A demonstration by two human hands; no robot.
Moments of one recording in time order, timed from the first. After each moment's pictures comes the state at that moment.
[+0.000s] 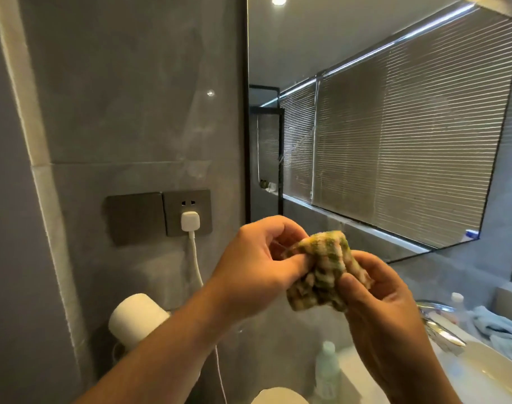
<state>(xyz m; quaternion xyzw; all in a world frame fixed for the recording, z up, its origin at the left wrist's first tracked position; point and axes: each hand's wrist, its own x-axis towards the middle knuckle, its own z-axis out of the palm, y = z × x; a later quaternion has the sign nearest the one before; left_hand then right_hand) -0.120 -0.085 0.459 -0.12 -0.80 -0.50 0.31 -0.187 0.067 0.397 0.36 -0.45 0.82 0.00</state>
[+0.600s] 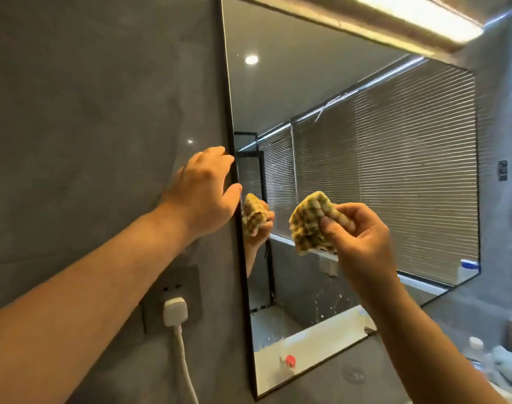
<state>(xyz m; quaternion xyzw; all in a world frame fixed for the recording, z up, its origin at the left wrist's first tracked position) -0.225 -0.207 0.616 -0.03 -0.87 0.02 0.49 -0.310 0.002 0.515 0.34 -0.51 0.74 0.28</state>
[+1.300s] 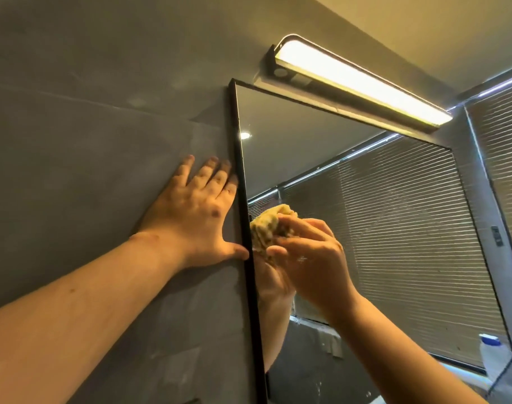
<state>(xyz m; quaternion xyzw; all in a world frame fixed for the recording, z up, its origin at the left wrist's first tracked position) -0.265 -0.259 0.710 0.03 -0.79 0.39 0.47 -0.384 -0.091 0.618 0.44 -0.47 0.35 0.68</state>
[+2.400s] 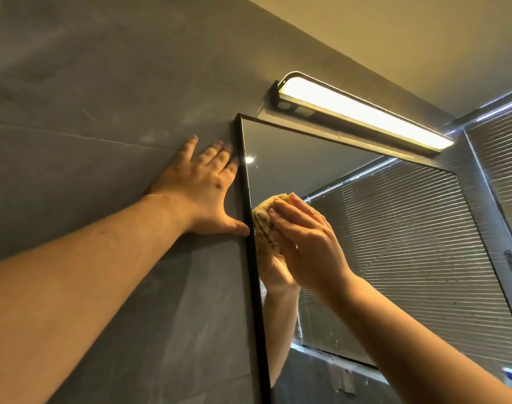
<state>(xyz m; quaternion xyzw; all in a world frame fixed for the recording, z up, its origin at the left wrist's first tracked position) -0.264 -0.256 0.794 0.07 -0.78 0.41 0.46 -0.395 -0.094 0.685 0.44 -0.46 0.24 0.73</state>
